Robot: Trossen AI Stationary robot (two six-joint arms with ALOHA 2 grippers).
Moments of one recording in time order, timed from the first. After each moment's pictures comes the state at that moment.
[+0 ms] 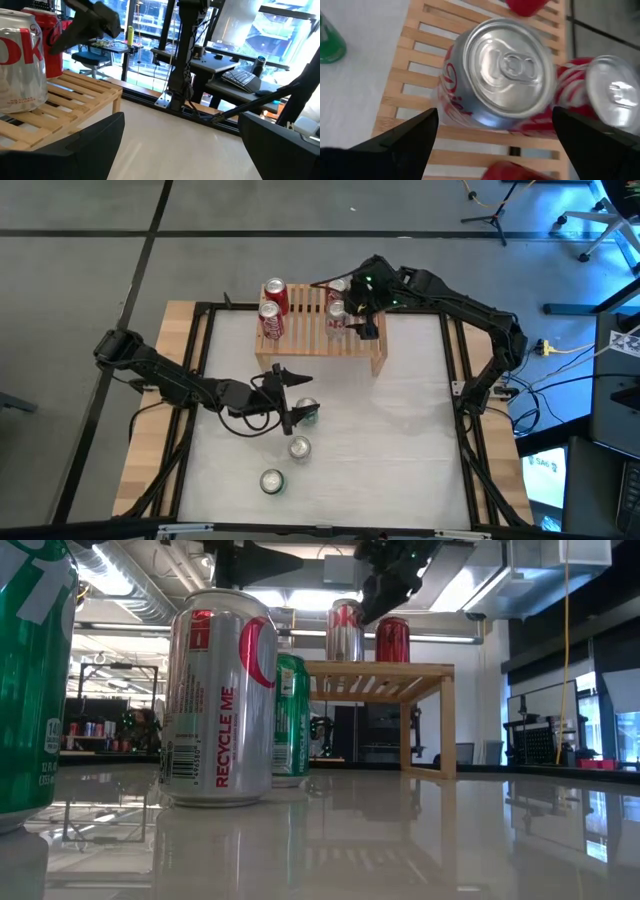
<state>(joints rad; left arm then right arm) -0.31 1.37 0.70 0.67 -0.58 -0.24 -0.44 1.68 1.77 -0.92 -0.10 -0.69</state>
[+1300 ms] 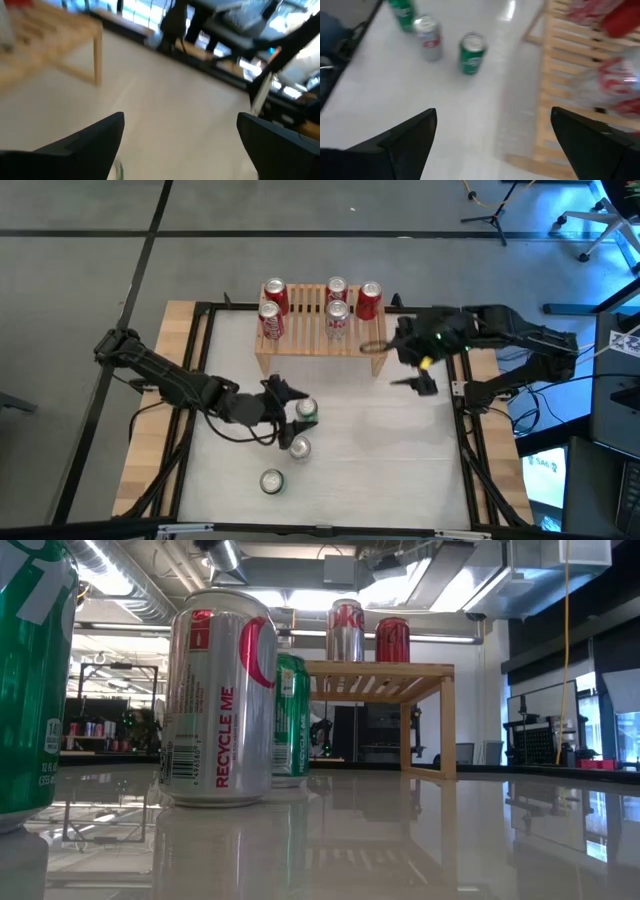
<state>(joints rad) -0.41 1.37 1.10 -0.20 -0.55 -0.61 0.00 1.29 1.67 -1.21 -0.09 -0.26</state>
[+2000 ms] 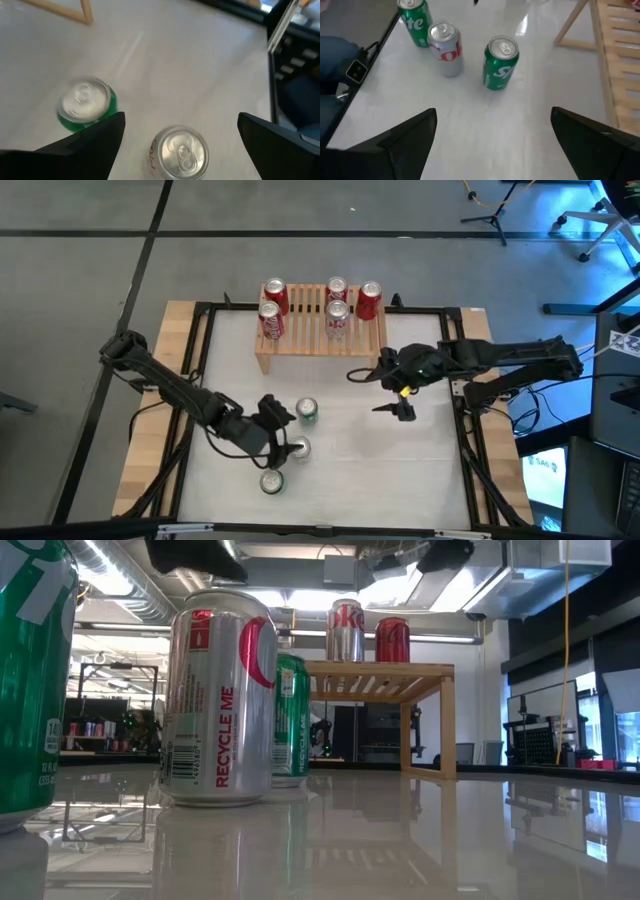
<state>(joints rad) -0.52 1.45 1.10 -0.41 -0.50 -0.72 0.11 1.21 1.20 -0.71 -0.10 -0.08</state>
